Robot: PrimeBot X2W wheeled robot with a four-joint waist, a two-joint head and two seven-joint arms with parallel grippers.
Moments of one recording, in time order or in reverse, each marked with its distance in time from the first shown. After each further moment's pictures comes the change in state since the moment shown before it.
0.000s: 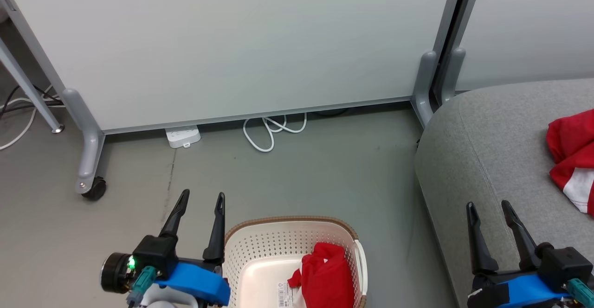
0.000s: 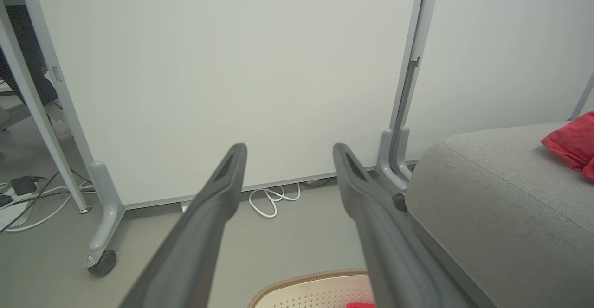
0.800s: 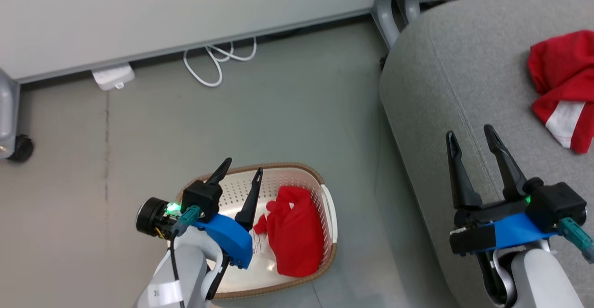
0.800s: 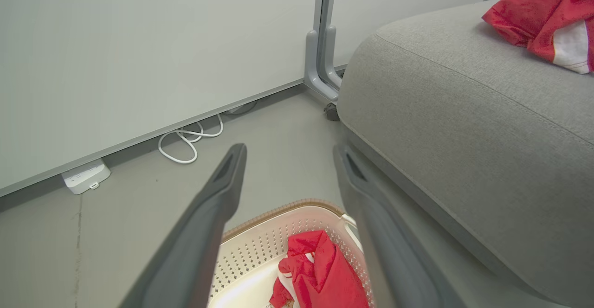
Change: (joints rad) left arm -0.333 0.040 -0.263 0.380 -0.088 -0.013 0.000; right arm -0.217 -0.024 0.094 -0.034 0.000 0.000 0.000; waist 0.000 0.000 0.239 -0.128
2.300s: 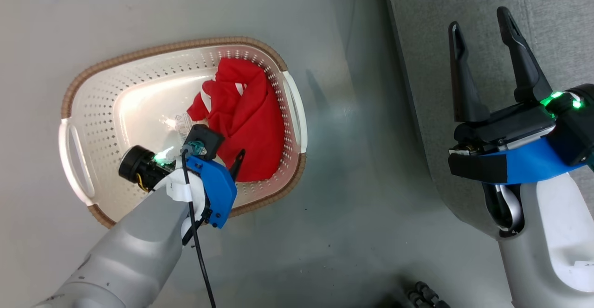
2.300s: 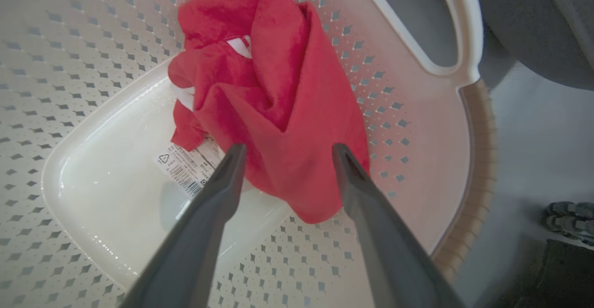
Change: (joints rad) left arm -0.450 0.099 -0.756 0.418 -0.584 0.000 0.129; right arm -0.281 -0.022 0.057 -0.104 -0.026 0.000 0.000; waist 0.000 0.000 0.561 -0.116
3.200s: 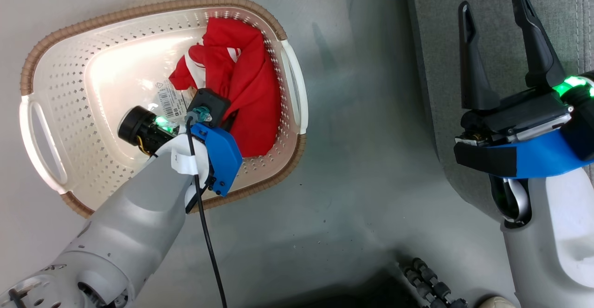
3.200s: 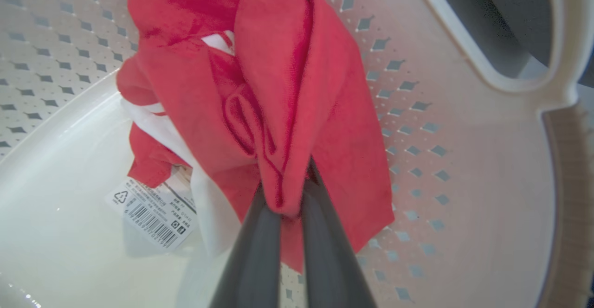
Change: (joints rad) left arm -0.132 -0.017 -0.109 0.025 -0.065 0.000 -0.023; right arm -0.030 -0.001 -0.008 -0.045 -0.013 0.000 0.000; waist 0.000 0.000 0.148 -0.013
